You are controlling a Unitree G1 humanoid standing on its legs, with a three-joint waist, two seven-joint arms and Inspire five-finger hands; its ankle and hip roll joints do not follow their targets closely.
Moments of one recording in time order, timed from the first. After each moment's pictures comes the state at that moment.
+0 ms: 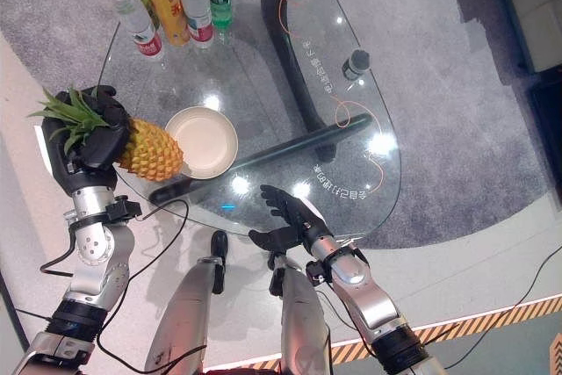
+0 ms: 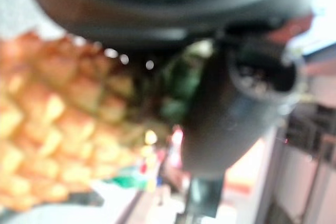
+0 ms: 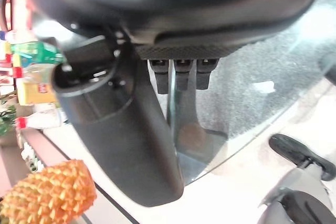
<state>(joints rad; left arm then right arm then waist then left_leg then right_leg) -0.35 0.44 -0.15 0.20 -0.47 -0.62 0.47 -0.19 -0.43 0.38 0.07 0.29 0.12 0.10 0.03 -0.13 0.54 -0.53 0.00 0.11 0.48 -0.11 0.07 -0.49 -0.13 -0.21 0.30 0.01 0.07</state>
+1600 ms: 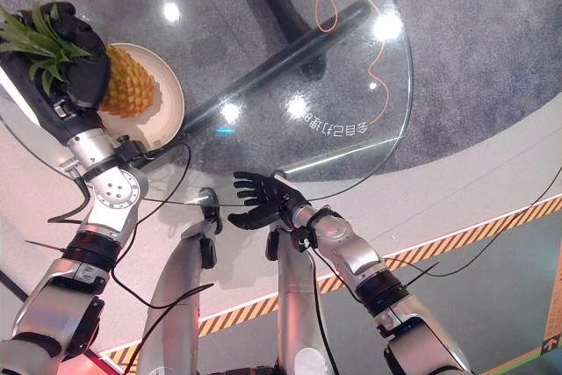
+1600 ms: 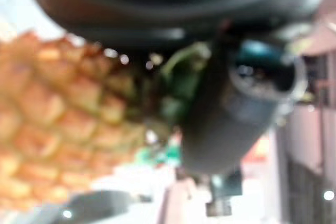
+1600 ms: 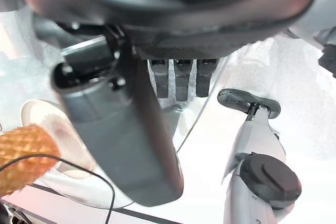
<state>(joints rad) -0.76 0.45 -0.22 0.63 -0.13 -0.80 0.92 -0.52 -0.44 0.50 0.27 0.47 0.20 0.22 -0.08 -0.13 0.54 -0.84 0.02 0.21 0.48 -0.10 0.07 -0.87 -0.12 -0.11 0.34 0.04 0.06</state>
